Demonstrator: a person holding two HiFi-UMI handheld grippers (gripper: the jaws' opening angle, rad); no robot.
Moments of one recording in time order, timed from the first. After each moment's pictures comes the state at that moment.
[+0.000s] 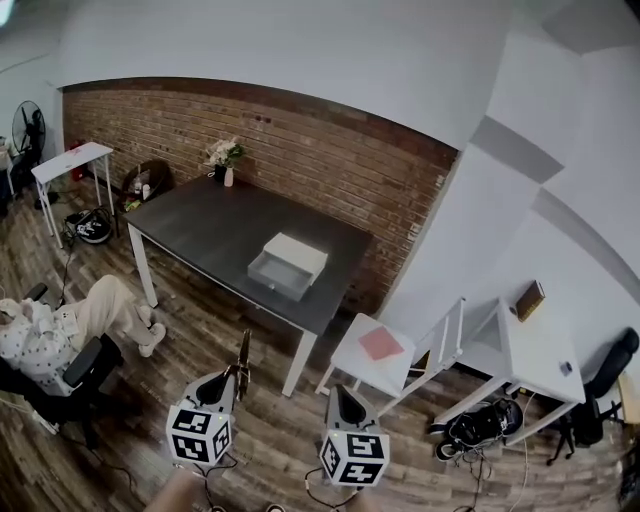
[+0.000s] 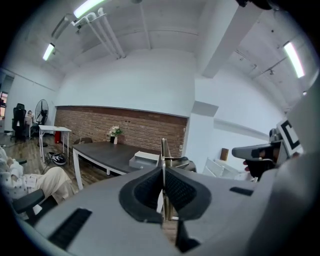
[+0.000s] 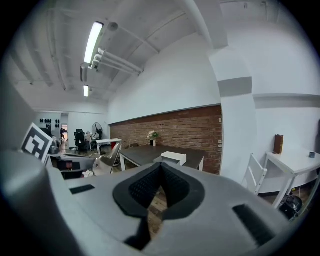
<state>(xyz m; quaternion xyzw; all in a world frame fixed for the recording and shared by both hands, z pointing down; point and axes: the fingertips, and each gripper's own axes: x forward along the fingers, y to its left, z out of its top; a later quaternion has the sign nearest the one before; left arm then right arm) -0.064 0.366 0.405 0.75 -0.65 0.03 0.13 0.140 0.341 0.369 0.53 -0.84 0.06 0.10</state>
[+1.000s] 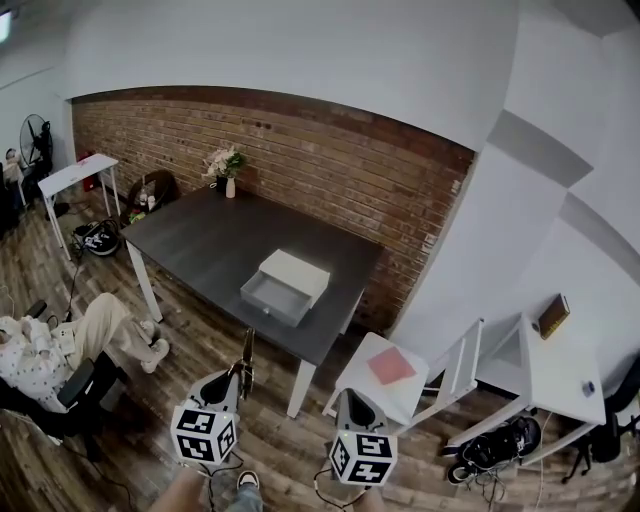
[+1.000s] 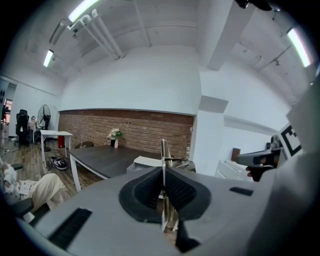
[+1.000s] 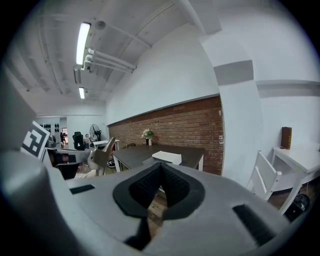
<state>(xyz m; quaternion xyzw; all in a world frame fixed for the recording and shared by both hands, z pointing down) -0.035 0.228 0.400 0.73 -0.67 0.04 0.11 0.187 0.190 0.392 0.52 -0.85 0.09 0.09</state>
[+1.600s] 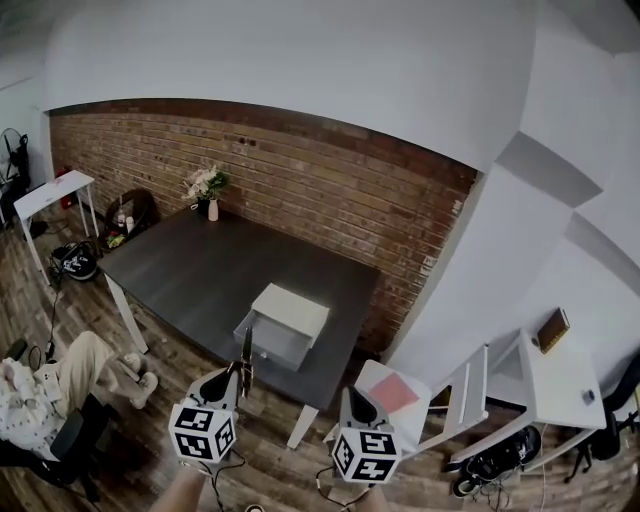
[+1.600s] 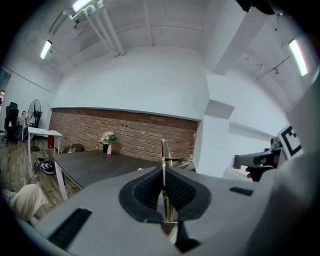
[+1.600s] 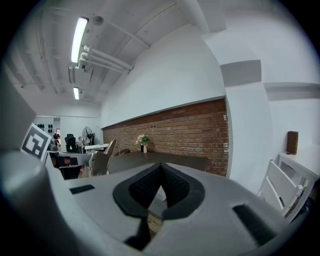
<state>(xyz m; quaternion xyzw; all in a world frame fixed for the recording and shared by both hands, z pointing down) -0.114 0.079 0.379 0.76 -0.65 0.01 0.10 0.112 0.058 0.363 0.54 -0.83 0.07 0.07</state>
